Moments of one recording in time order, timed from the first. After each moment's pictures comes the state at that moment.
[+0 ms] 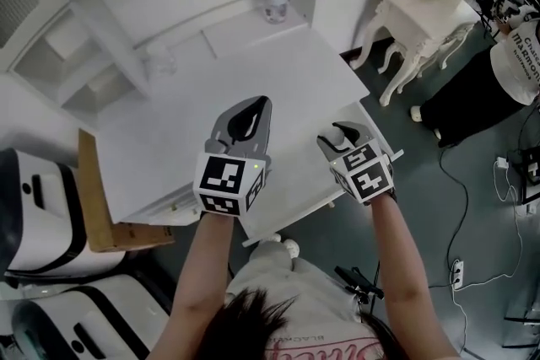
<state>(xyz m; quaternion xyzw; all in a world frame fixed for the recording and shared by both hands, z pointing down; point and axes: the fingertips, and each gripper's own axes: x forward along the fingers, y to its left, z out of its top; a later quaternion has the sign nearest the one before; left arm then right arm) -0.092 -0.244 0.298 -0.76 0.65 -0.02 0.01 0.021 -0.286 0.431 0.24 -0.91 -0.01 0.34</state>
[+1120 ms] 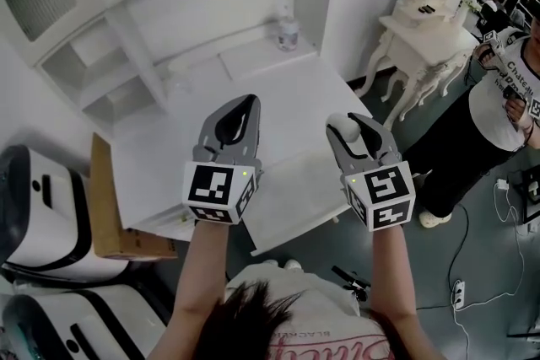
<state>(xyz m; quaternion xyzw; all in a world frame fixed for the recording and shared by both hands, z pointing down) -0.128 -0.198 0.216 -0.73 0.68 0.02 0.10 0.008 -0.246 0.268 0.31 -0.94 -0.09 0.13</state>
